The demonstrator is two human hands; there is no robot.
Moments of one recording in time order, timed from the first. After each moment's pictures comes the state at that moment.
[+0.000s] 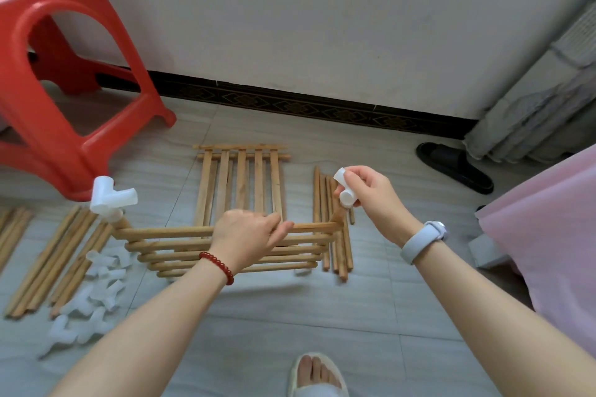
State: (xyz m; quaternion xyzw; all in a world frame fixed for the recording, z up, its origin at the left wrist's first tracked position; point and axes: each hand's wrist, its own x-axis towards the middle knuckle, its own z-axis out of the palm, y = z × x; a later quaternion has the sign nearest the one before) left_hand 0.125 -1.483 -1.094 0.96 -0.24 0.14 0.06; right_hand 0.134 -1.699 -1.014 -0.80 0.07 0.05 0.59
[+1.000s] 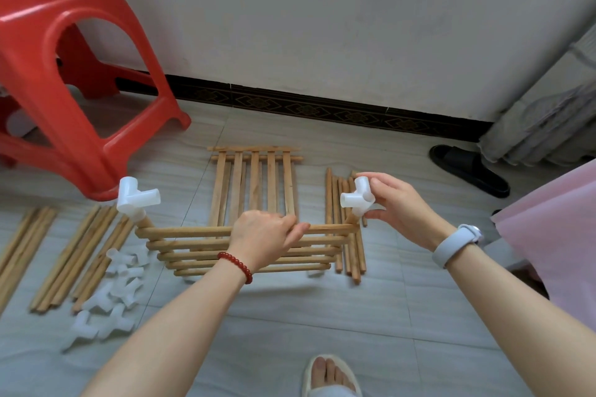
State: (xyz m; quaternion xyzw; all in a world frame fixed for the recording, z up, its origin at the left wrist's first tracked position) left_hand 0.123 -1.481 -1.093 0.96 -0.25 0.11 0.06; right_hand 0.130 -1.711 -1.011 -0.74 0.06 0.14 0.65
